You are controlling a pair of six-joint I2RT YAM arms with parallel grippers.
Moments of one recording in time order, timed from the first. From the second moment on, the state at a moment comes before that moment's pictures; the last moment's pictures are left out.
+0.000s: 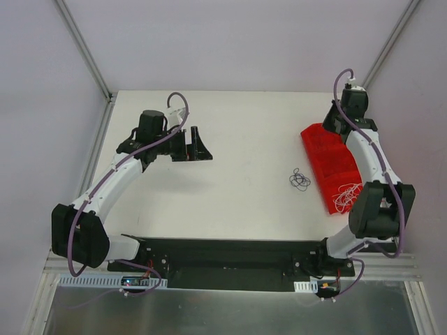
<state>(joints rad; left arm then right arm) -0.29 1.31 1.06 -0.42 0.67 -0.46 -0.03 1.54 1.34 -0.44 0.07 0.30</state>
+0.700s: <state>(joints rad) -0.29 1.34 1.06 -0.44 0.67 -0.42 0.15 1.46 1.19 -0.66 0.15 0.26</state>
